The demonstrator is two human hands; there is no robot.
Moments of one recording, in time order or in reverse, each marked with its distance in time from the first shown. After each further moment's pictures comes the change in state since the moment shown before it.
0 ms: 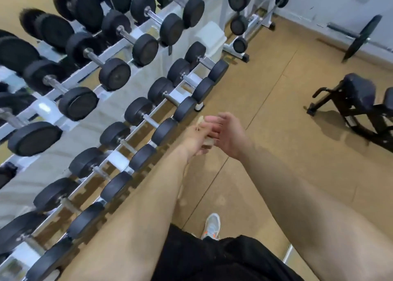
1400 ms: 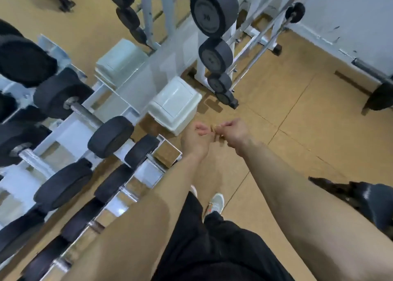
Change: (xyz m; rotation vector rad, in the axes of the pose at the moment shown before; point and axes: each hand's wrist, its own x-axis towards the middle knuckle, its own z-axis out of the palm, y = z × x) left_hand 0.725 0.548 0.200 0.063 0.351 0.074; right_hand 0.664 -0.626 -0.248 -0.610 0.283 0.138
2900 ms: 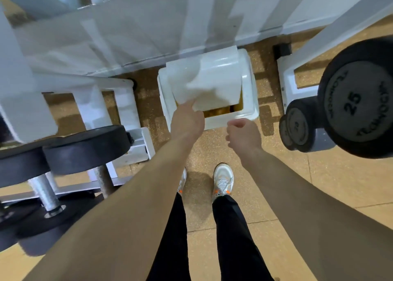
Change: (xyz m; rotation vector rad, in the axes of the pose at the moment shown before) left_hand 0.460 -0.134 0.052 0.131 0.399 -0.483; right_hand 0.506 0.016 0.130 -0.556 -0.271 0.034
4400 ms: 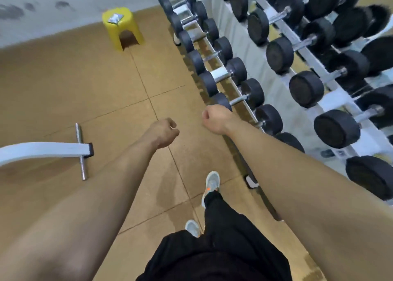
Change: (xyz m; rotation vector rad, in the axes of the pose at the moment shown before) left_hand -0.664 -0.654 -0.376 -0.604 0.571 -0.609; right_hand -0.811 0.103 0.467 -1.765 -0.867 -1.474
